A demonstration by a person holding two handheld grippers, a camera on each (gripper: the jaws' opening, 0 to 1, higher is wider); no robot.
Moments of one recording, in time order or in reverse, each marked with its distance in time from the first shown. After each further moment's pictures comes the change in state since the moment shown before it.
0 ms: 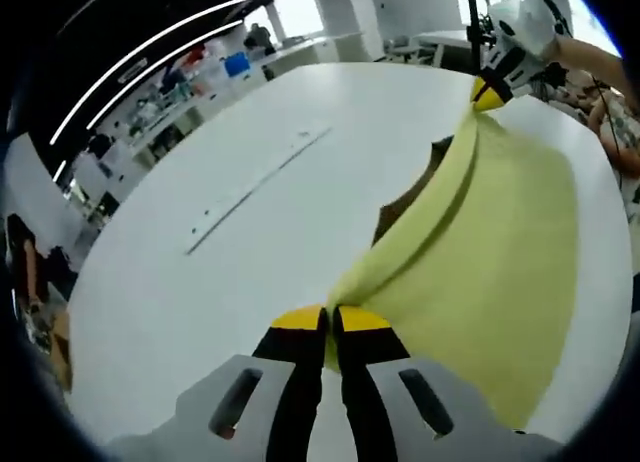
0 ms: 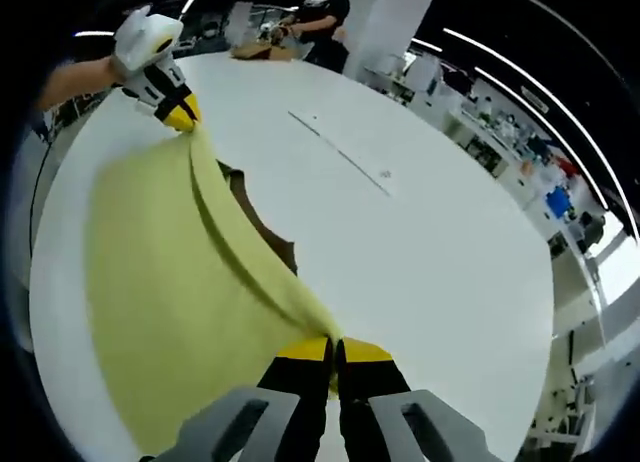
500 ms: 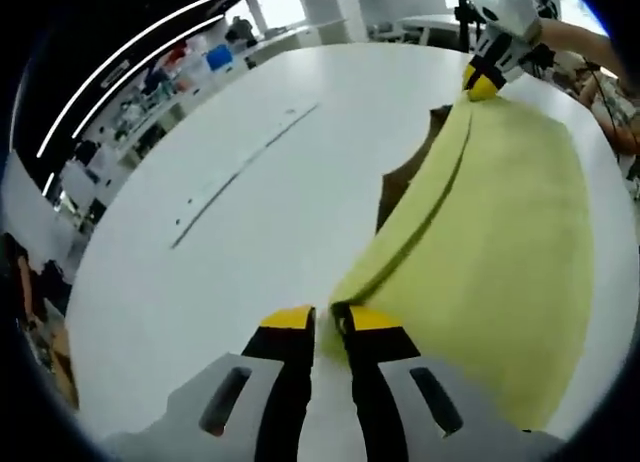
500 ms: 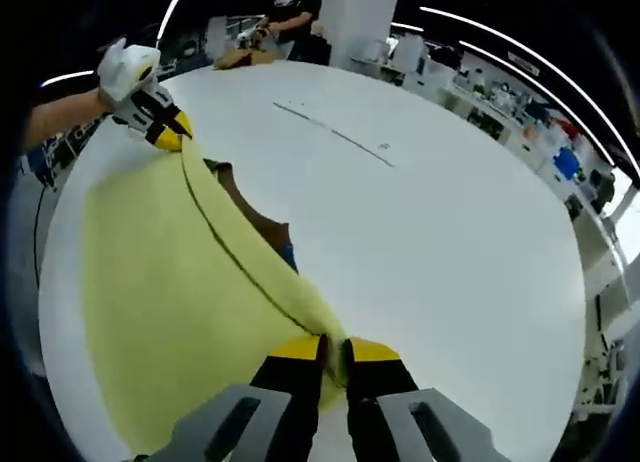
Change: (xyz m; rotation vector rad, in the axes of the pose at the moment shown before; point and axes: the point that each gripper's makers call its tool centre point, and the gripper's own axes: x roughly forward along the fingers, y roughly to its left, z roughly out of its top) left arm 0.008 0.001 -0.014 0.086 0.025 -0.048; right arm 0.011 0.009 -0.018 0.117 -0.001 0.080
